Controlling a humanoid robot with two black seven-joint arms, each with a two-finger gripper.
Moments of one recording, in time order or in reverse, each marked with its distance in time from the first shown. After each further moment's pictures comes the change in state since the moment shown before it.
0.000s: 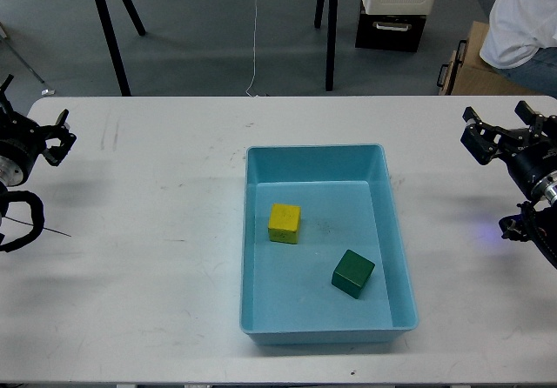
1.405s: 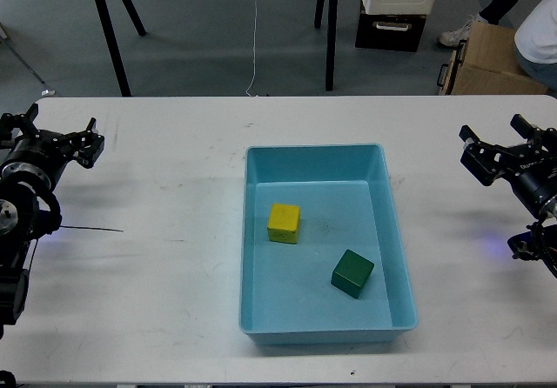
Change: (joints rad) left arm 0.011 -0.187 -0.253 -0.036 -0.151 0.124 0.213; right arm -0.118 -0.111 0.018 0.113 -0.019 0.037 -0.065
